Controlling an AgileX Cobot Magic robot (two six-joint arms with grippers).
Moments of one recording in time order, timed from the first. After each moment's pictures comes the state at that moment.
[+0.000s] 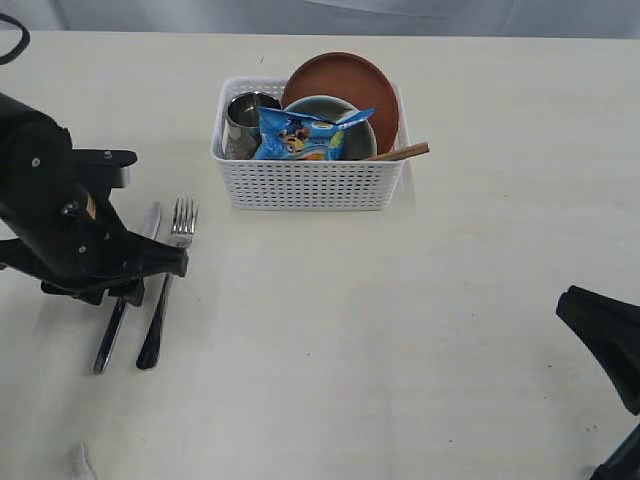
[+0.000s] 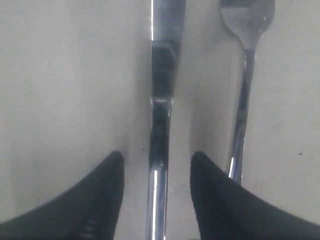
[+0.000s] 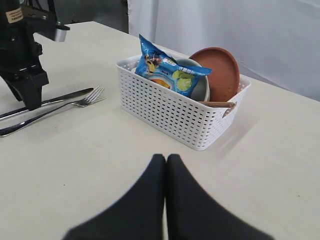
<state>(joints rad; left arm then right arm) -0.49 1.66 -0.72 0.01 0.59 -0.45 0.67 0.00 0.00 -0.08 0.30 -0.01</state>
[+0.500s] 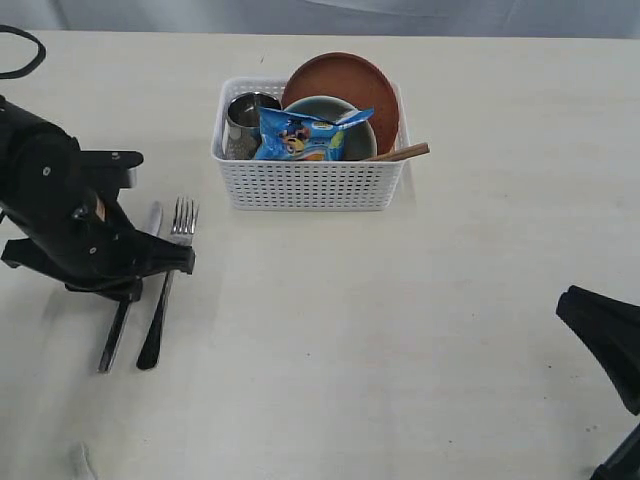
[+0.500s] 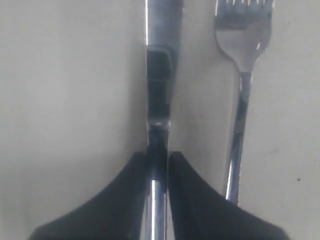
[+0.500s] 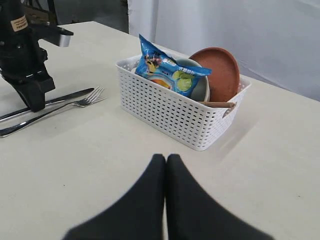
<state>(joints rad) -0.49 1.73 -0.71 0.02 0.52 -0.45 0.67 0.00 0.00 -0.08 0.30 -0.01</state>
